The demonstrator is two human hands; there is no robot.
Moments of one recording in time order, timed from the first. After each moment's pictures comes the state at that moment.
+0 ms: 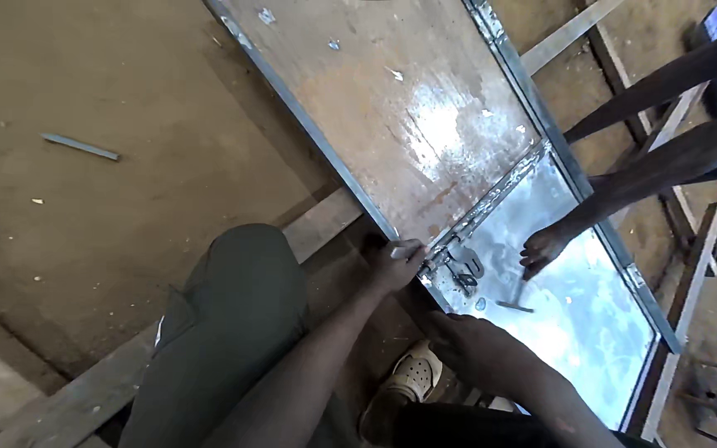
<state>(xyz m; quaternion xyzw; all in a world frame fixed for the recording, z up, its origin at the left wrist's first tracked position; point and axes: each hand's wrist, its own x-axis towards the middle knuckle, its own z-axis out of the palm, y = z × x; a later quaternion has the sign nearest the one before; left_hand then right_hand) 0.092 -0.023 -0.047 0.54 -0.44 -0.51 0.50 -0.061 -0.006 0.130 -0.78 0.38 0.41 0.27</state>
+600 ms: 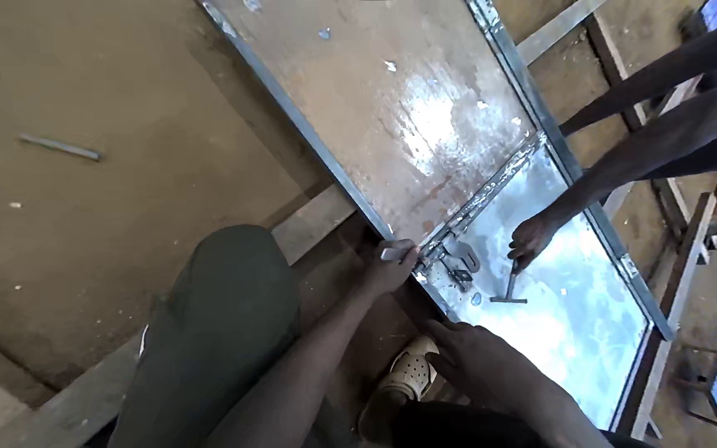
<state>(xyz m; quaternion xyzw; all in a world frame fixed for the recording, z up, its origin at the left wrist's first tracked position) 0.091 -0.020 -0.040 0.56 -0.43 -0.51 0.49 -0.064 0.004 0.137 -0.77 0.38 0.42 0.29</state>
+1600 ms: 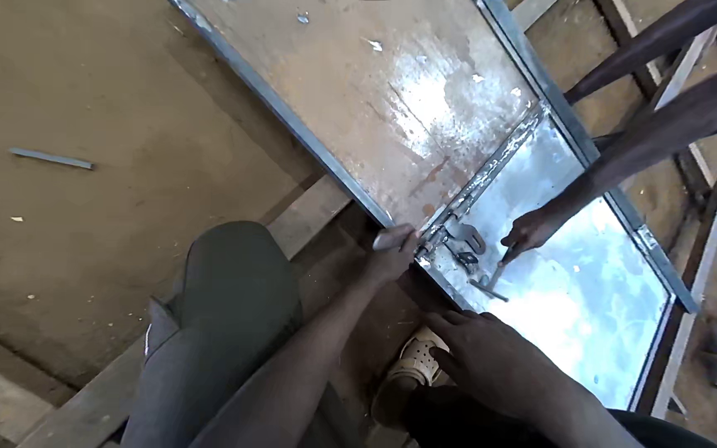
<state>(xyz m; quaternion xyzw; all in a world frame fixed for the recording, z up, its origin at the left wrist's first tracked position) 0.082 -0.012 -0.042 0.55 -0.43 -0.50 0.51 -0.061 0.027 0.149 -0.80 0.36 0.41 0.25</state>
